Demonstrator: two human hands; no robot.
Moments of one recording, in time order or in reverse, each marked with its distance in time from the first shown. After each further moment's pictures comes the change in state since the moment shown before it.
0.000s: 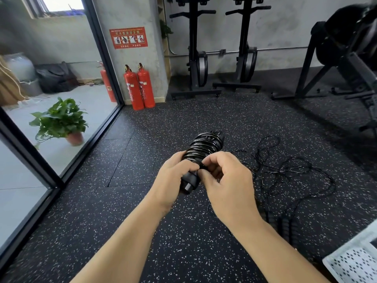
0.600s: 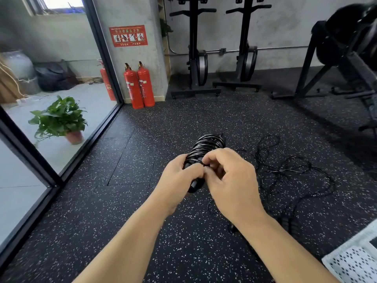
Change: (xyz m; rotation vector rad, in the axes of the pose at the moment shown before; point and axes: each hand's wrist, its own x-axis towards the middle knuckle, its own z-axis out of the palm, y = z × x) left_hand 0.005 -0.008 0.004 0.143 0.016 -0.026; right_hand 0.006 0.005 -0.004 -0.052 -0.002 -0.140
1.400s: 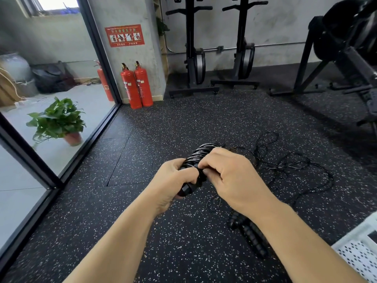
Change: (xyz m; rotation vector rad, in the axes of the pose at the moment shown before) left_hand 0.000 0.000 -0.007 0.039 -0.084 -0.126; right_hand 0.012 0.016 -0.021 -0.129 -0.327 -0.175
